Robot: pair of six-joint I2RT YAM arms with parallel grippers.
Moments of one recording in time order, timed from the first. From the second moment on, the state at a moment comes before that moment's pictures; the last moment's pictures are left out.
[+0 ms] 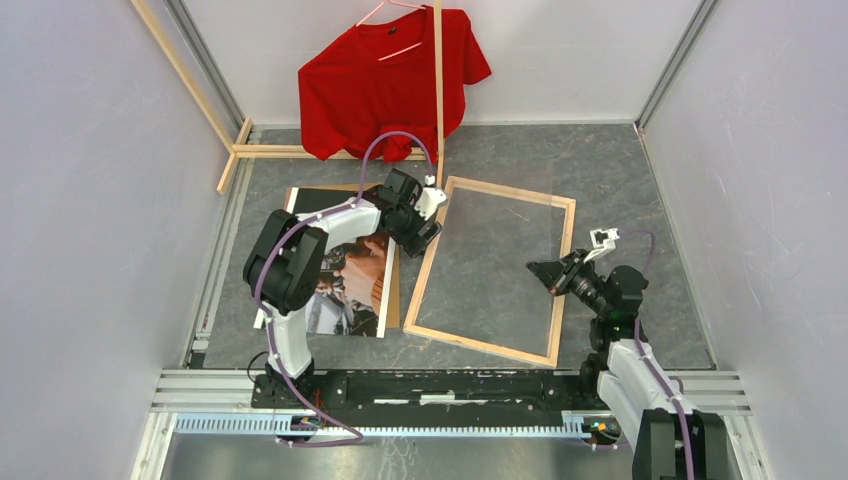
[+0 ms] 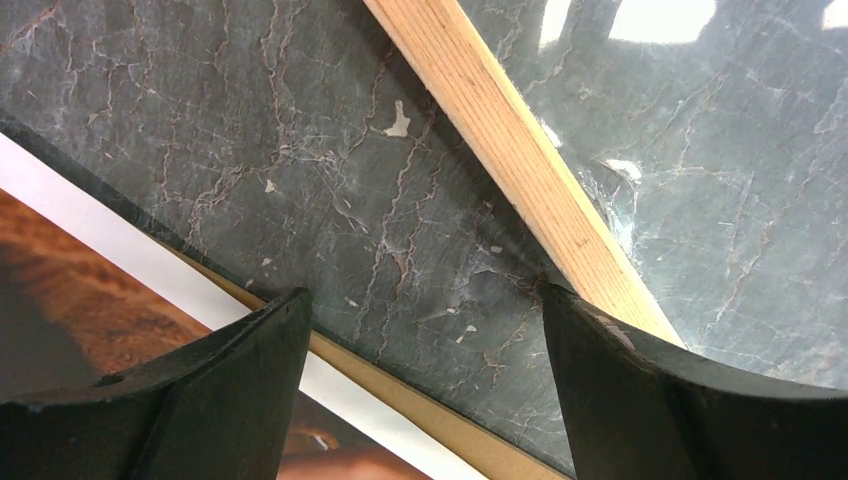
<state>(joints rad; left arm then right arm) -0.53 1.93 1.25 -0.36 0.19 0.34 -0.05 0.81 0.07 0.56 -0.73 0.63</state>
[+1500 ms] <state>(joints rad) -0.40 1.91 1.21 -0.31 0.39 0.33 -0.05 0.87 0.02 1.09 -0.76 1.19</state>
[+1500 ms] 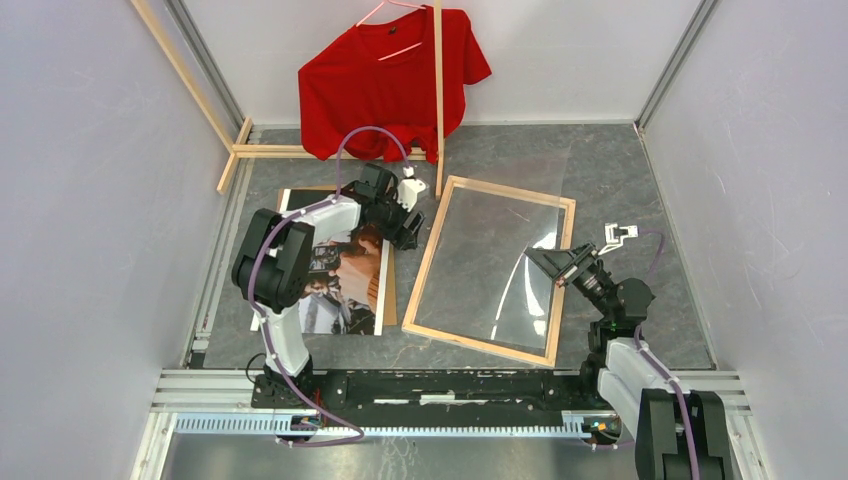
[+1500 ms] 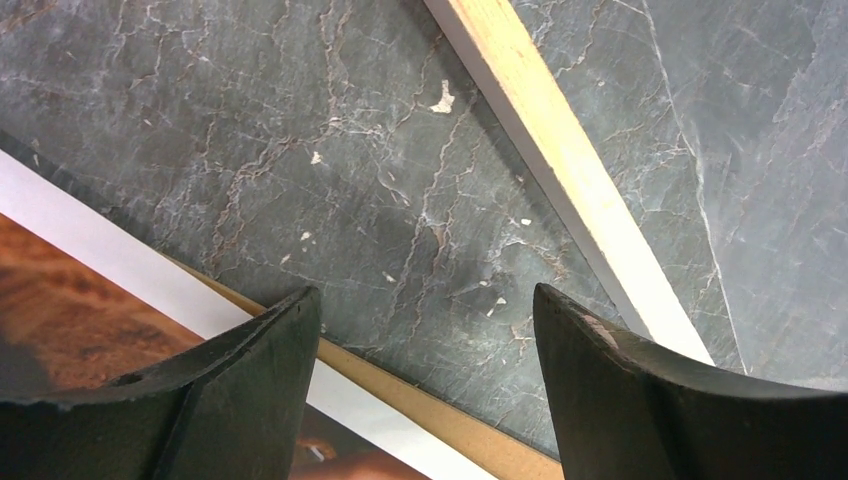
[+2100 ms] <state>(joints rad) -0.44 1.90 1.18 -0.26 0.39 0.33 -0.05 0.88 0.01 1.13 -0.72 1.31</state>
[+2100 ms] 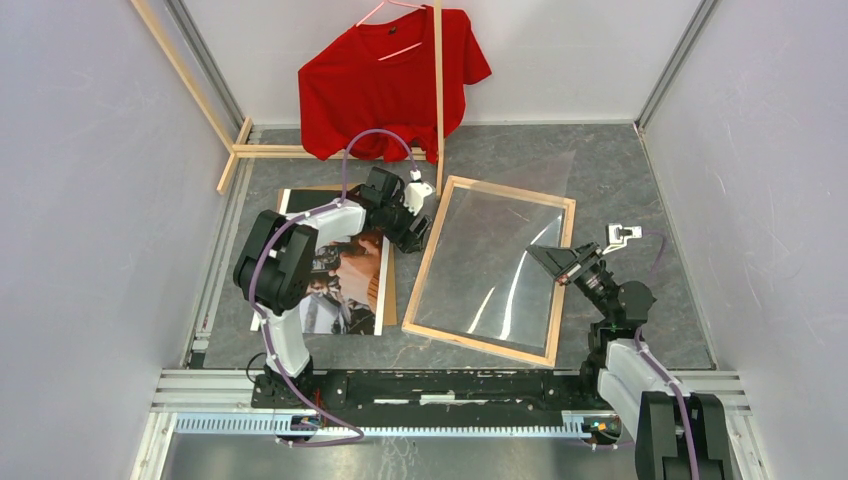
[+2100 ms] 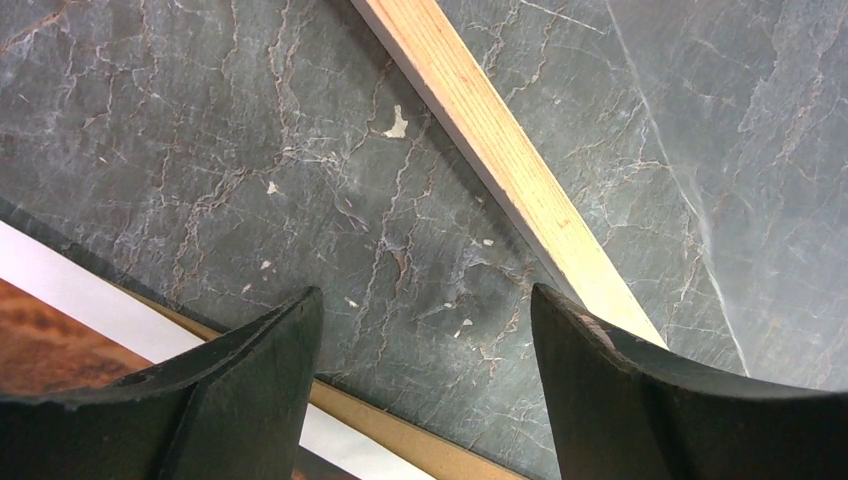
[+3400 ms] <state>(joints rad) -0.43 1.91 1.22 -0.31 0.32 0.30 -0.15 1.11 0.01 0.74 -0.74 0.82</state>
